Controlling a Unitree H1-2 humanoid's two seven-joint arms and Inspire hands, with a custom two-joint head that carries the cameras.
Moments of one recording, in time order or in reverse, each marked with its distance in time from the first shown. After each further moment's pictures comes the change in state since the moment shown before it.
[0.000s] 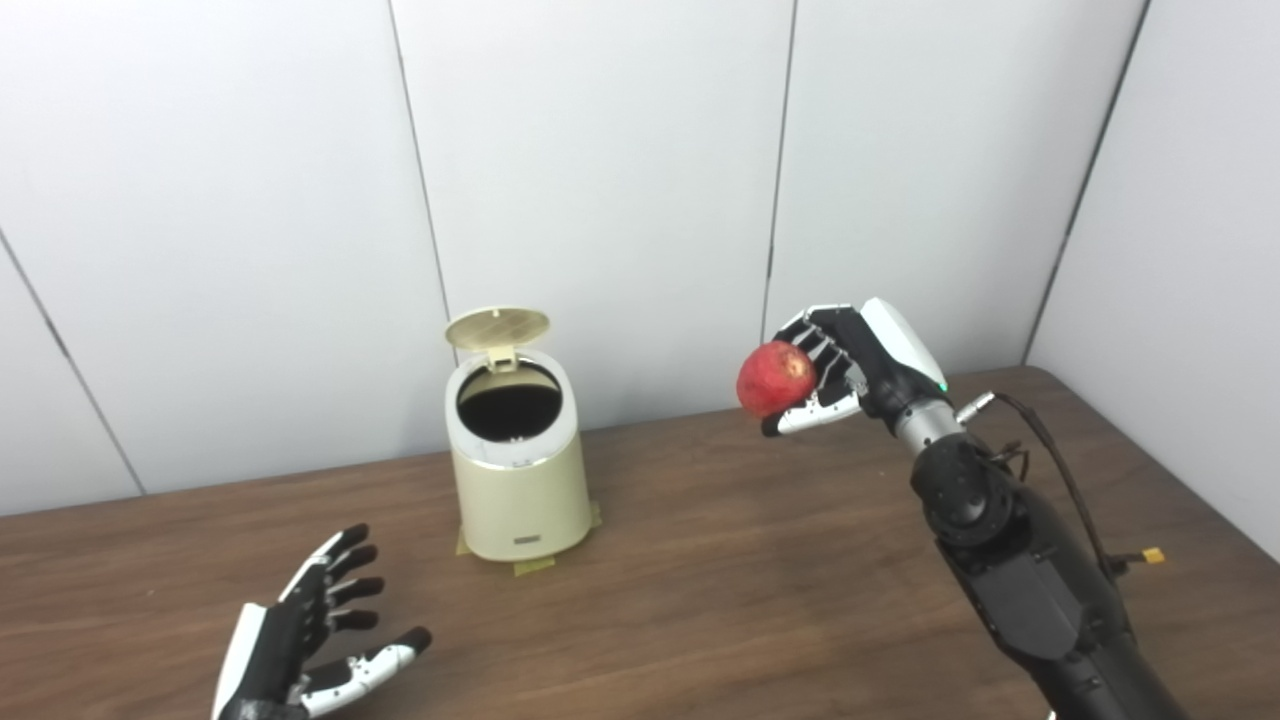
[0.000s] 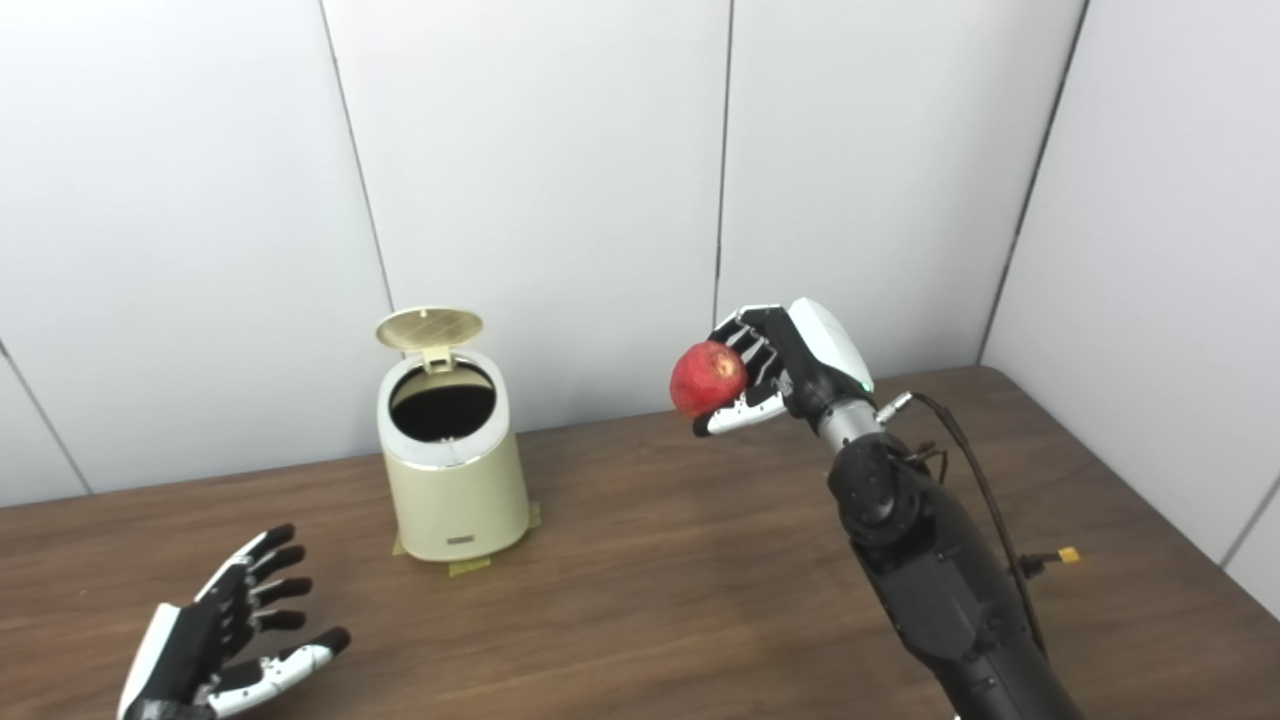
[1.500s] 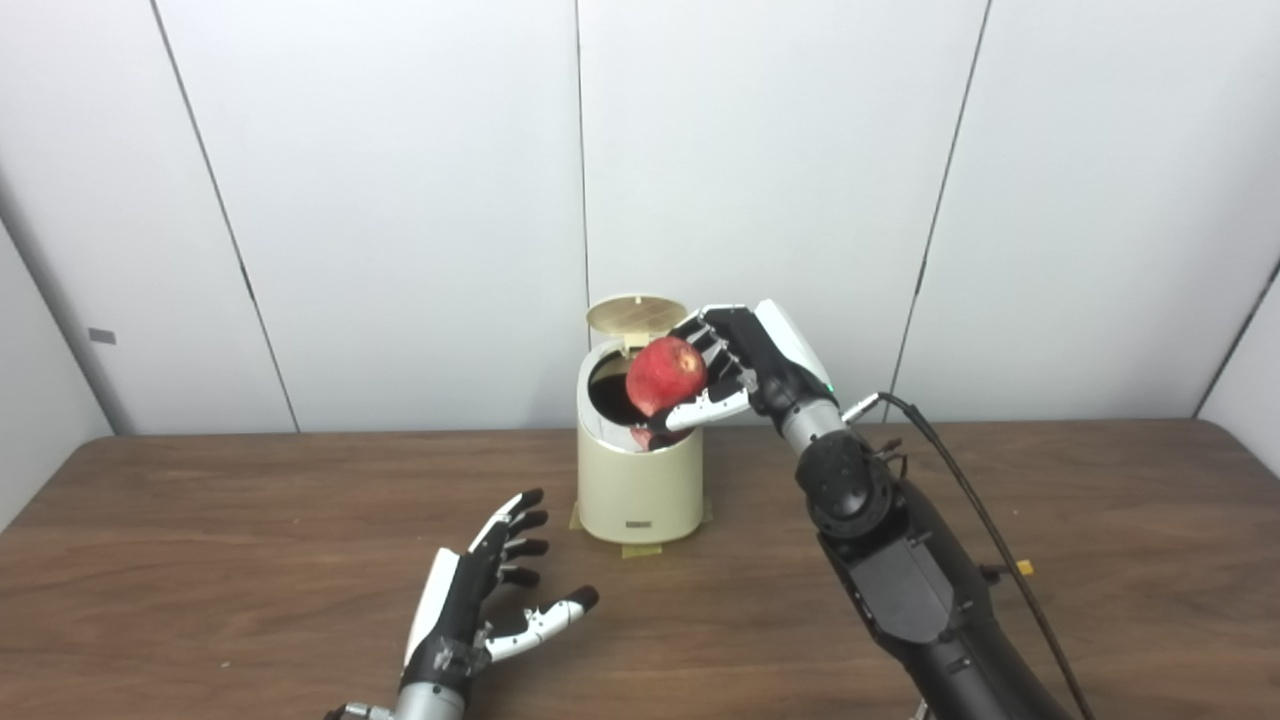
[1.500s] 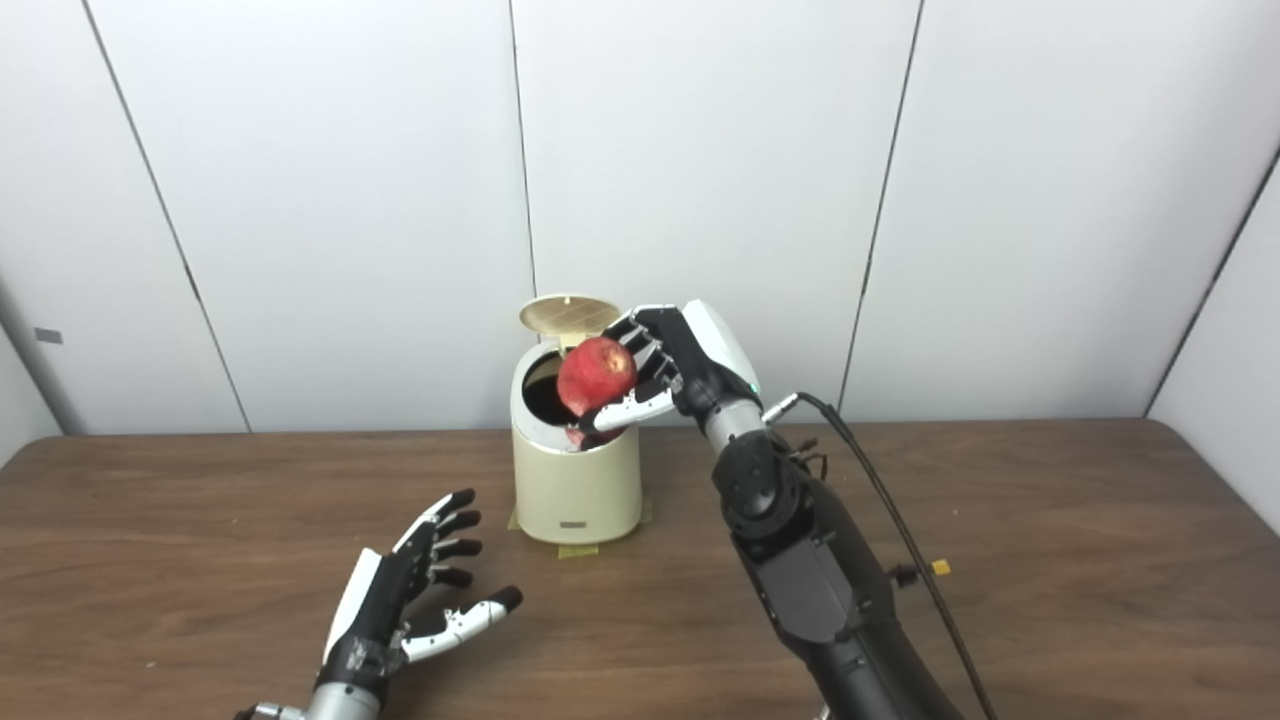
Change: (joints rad) left arm -0.034 -0.086 -0.068 0.097 0.125 -0.094 0.111; right arm -0.239 0.321 0.085 0.363 0.002 -0.094 -0.075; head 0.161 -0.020
